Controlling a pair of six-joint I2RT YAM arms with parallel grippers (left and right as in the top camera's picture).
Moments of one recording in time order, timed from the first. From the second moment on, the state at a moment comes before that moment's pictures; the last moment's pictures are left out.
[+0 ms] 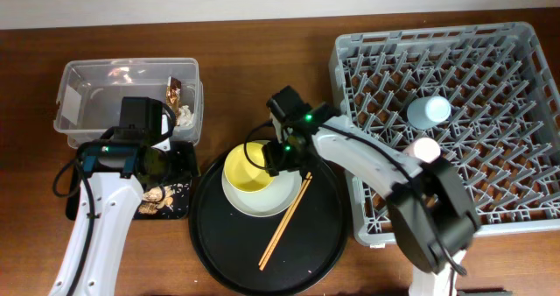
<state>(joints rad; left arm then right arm) -0.05 1.36 1.14 -1.07 0.02 -0.29 0.61 1.99 1.42 -0.79 -0.26 0.36</state>
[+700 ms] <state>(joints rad) -0.05 1.36 1.14 -1.05 0.02 -0.29 0.36 1.77 1.83 -0.96 0.57 0.23</state>
